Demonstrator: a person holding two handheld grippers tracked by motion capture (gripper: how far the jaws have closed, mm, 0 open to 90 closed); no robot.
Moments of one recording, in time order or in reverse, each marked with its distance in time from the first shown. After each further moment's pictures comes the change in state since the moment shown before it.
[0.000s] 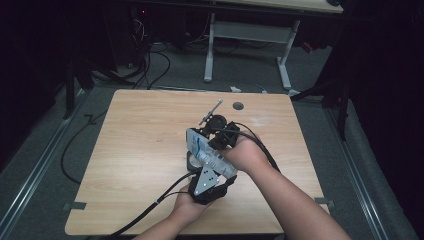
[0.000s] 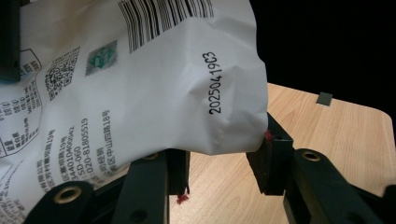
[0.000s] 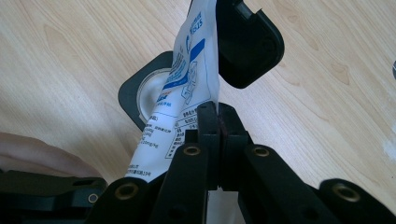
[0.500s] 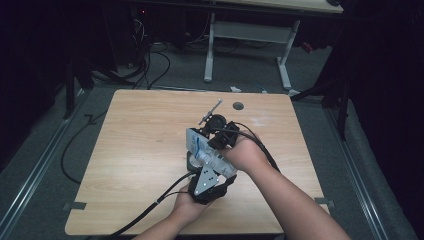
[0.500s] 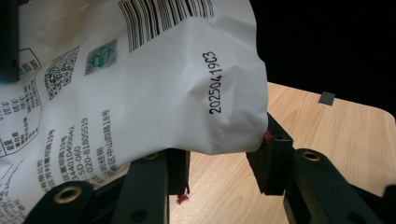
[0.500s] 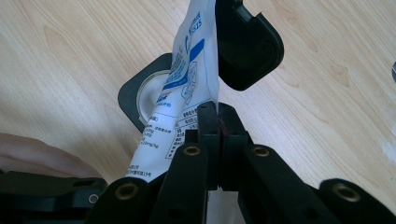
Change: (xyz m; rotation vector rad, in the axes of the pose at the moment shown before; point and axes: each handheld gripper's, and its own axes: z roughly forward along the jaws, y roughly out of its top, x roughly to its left) left arm 0.001 -0.001 0.000 0.003 0.005 0.004; right arm 0.000 0.001 0.000 -0.006 -0.003 -0.002
